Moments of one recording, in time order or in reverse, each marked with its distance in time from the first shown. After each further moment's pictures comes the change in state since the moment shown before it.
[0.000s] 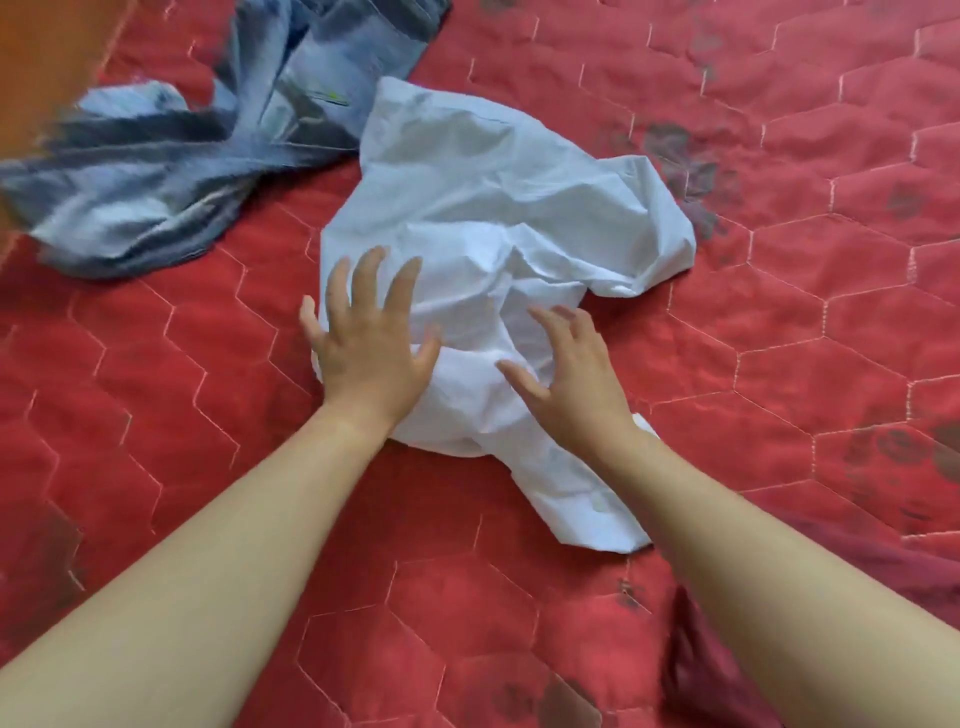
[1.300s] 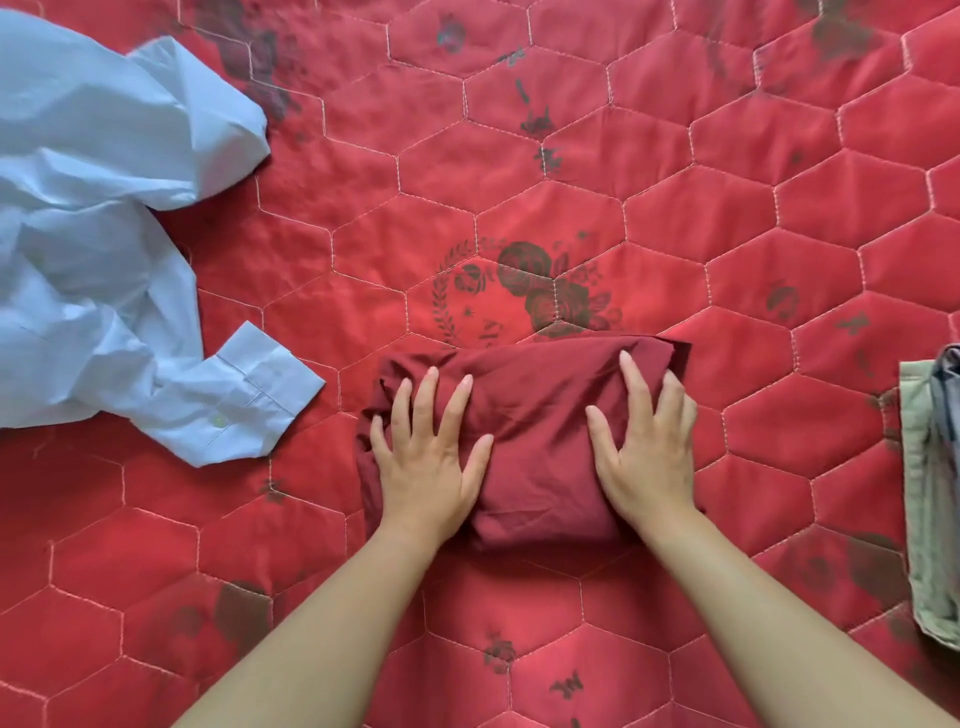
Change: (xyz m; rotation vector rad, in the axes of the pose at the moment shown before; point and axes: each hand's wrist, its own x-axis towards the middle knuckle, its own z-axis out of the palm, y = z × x) left_hand -0.240 0.327 0.119 -0.102 -0.346 0.296; right_hand -0.270 0.283 -0.201 -0.279 0.318 0.521
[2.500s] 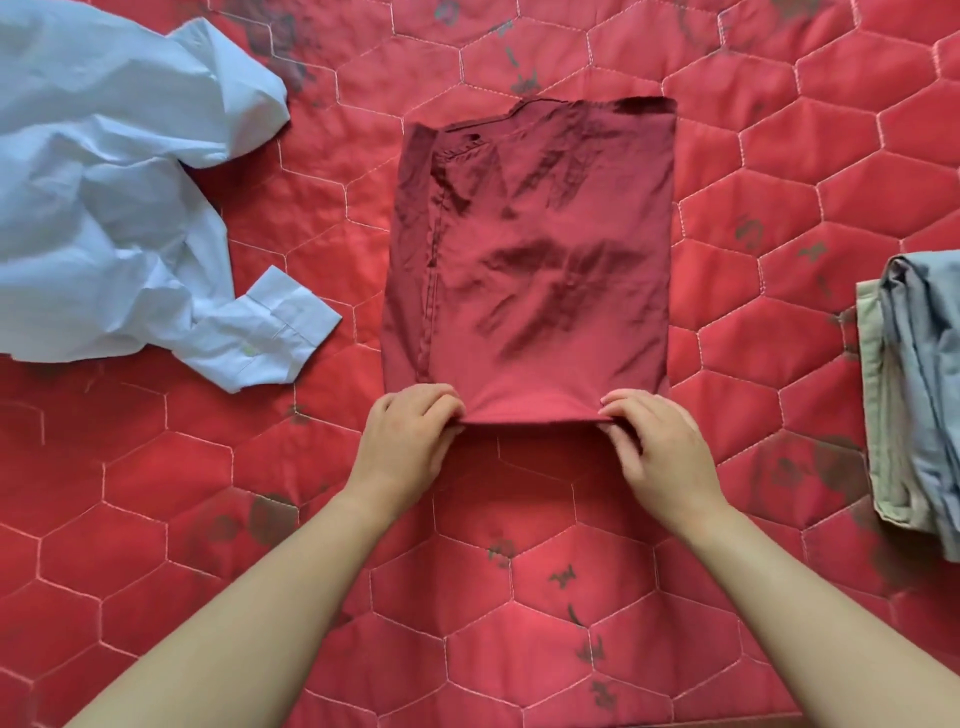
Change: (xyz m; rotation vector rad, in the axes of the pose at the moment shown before) left_hand -0.055 -0.027 -0.043 -0.167 -0.024 0.395; right_hand -0.077 0.035 -0.037 0.087 -0.089 -0.382
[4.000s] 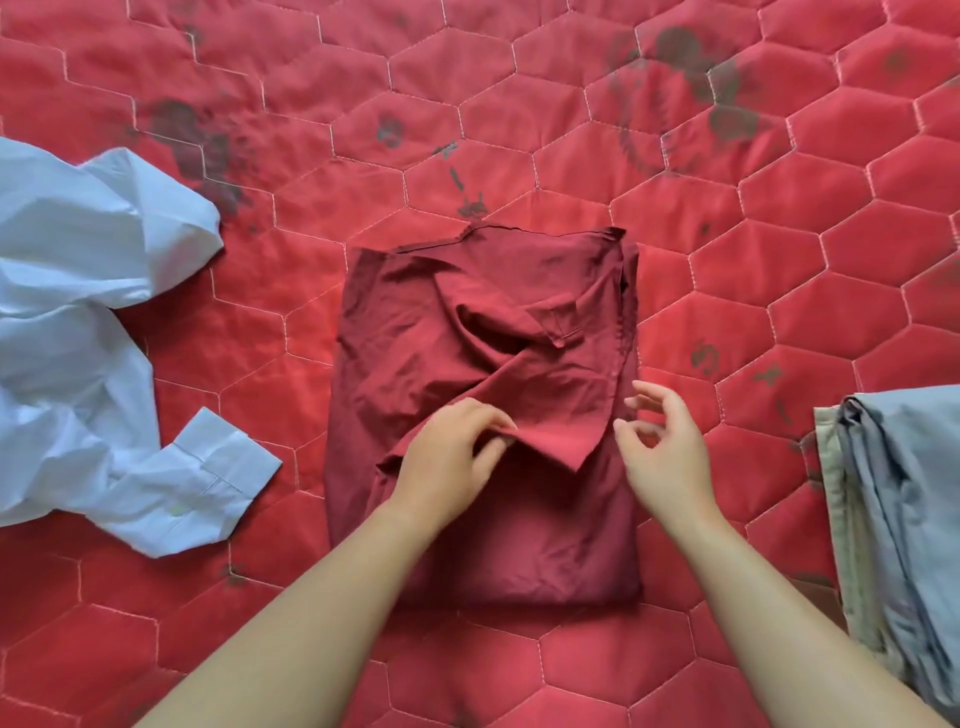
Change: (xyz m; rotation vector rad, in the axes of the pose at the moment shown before) left_hand 0.157 0.032 0.010 -0.381 0.046 -0.021; right_hand 0.126 0.036 -0.034 0.525 0.228 0.626
